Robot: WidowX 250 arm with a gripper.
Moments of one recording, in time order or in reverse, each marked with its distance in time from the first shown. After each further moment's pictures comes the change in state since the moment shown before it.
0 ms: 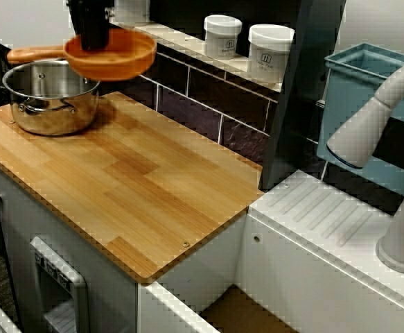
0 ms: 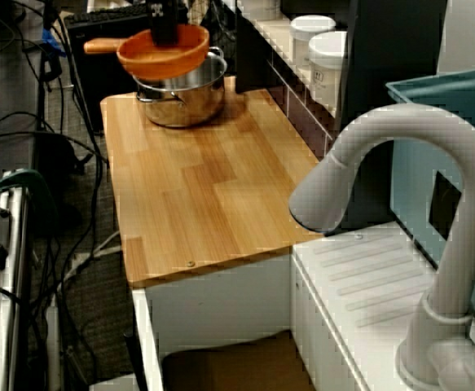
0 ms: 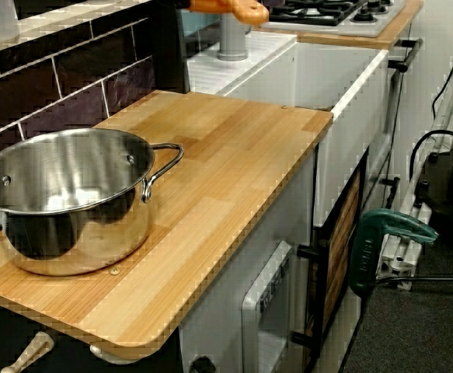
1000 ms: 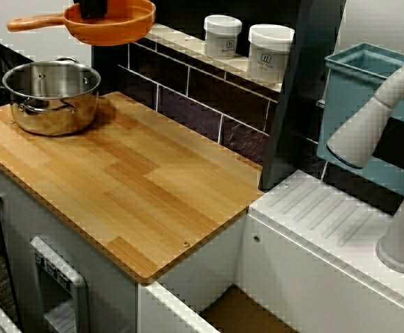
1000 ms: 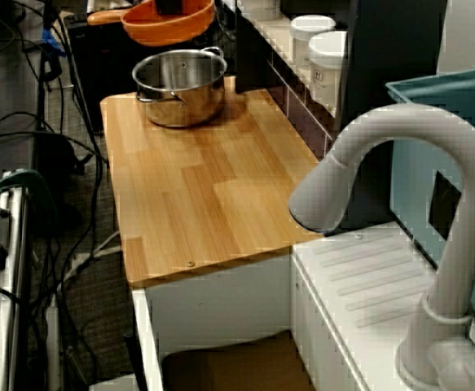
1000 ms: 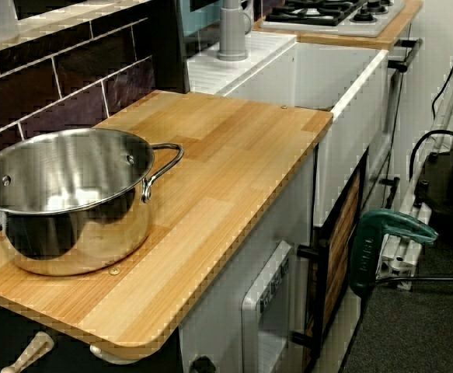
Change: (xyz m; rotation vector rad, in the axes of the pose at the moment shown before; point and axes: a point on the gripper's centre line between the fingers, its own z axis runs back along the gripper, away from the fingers) arm 0.008 0.010 0.024 -0.024 -0.023 0.008
